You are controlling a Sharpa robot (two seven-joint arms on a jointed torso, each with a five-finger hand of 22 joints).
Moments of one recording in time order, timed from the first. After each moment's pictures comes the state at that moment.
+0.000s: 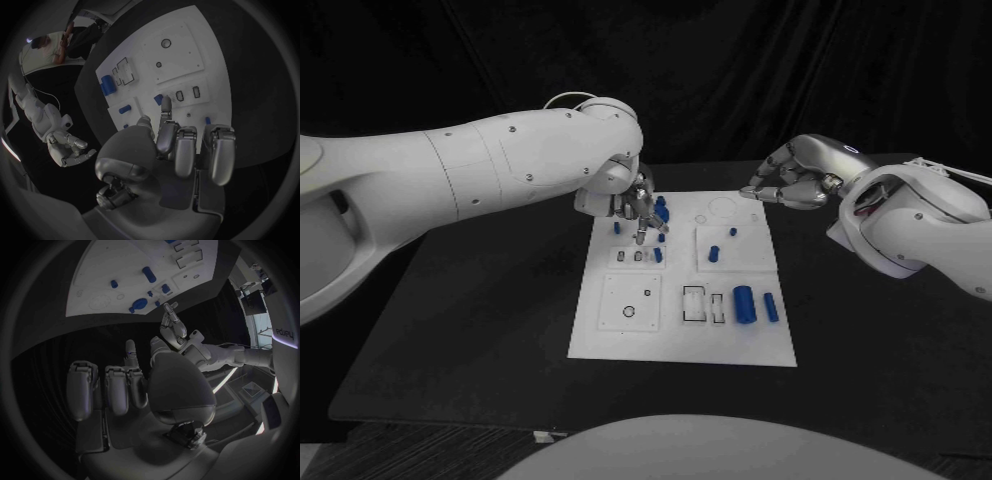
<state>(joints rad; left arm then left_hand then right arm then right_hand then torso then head) 1.49 -0.43 -0.21 1.17 -0.88 0.53 -0.70 1.13 0.20 -0.20 0.25 0.30 1.13 0.04 0.28 0.35 1.36 0.01 1.41 1.20 1.47 -0.05 1.56 1.30 0.04 1.46 0.05 1.55 1.30 1.40 -0.91 -0.21 1.63 -1.35 -0.44 -0.18 1.24 -0.05 -0.01 0.29 0.26 0.99 0.07 0.21 0.25 1.47 0.01 1.55 1.29 1.46 -0.06 1.55 1.29 0.04 1.47 0.05 1.48 1.30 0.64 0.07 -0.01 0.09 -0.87</state>
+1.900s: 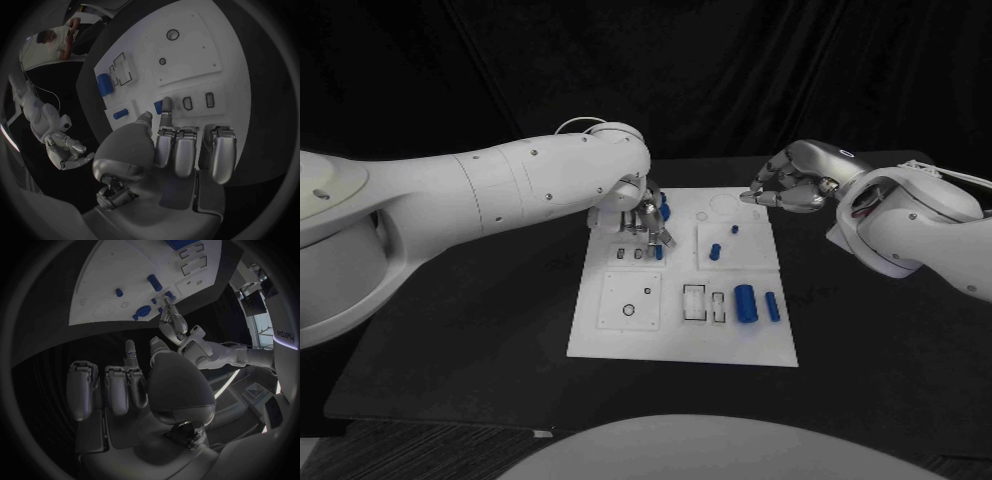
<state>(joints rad) 1.42 -0.38 -0.21 1.11 -0.88 0.49 -0.65 1.12 0.13 -0.09 0.19 0.29 1.15 0.05 0.19 0.33 1.45 -0.01 1.54 1.30 1.47 -0.05 1.56 1.30 0.04 1.46 0.05 1.52 1.30 1.39 -0.89 -0.21 1.60 -1.35 -0.41 -0.18 1.24 -0.05 -0.01 0.29 0.26 0.99 0.07 0.22 0.25 1.47 0.01 1.55 1.29 1.46 -0.06 1.55 1.29 0.04 1.47 0.05 1.48 1.30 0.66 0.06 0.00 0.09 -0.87</state>
